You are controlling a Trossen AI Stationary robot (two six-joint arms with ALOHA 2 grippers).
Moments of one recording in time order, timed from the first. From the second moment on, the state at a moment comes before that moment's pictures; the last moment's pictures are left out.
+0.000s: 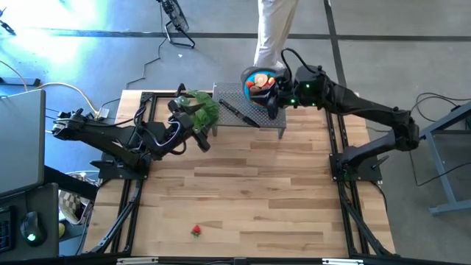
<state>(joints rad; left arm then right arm) -0.22 1.10 1.05 0.10 -0.97 0.20 -0.34 1.33 1.40 -0.32 -0.13 0.41</state>
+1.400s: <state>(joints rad) -0.22 1.10 1.05 -0.18 -0.33 -0.48 -0.10 1.33 1.40 -0.23 -0.13 0.36</state>
